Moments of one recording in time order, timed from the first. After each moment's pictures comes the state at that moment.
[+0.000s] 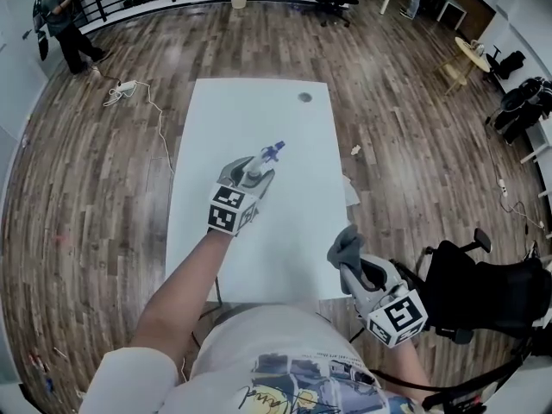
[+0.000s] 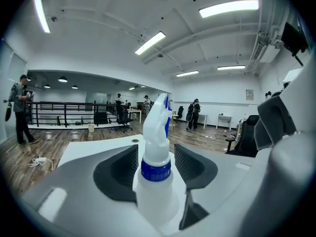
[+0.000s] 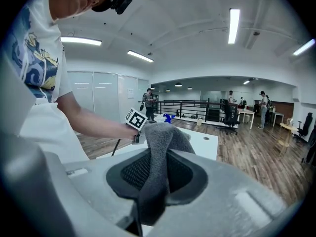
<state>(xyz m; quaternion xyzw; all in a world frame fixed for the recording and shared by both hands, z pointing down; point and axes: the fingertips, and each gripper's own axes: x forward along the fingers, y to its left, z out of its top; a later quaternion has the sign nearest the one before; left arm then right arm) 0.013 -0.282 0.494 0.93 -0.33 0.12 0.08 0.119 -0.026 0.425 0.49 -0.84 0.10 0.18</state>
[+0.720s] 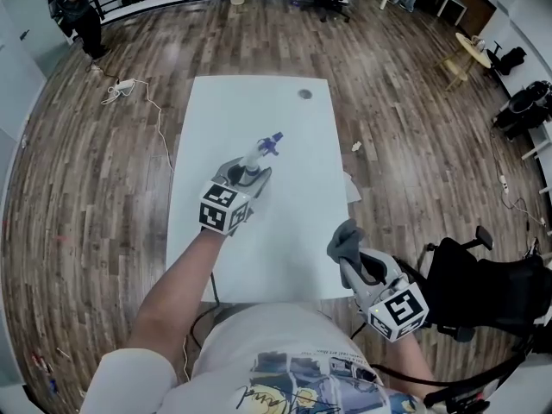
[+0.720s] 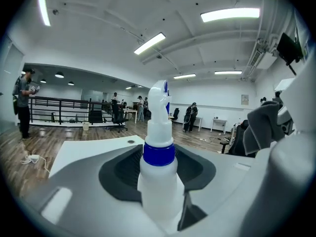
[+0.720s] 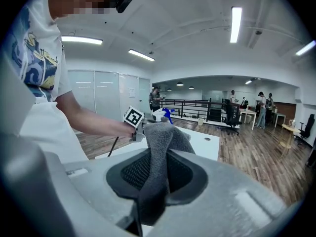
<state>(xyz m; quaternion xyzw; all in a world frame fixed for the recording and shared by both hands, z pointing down) 0.008 -0.282 0.488 0.94 -0.30 0.11 0.10 0.117 -0.042 0.427 0.49 -0.85 0.10 0.19</state>
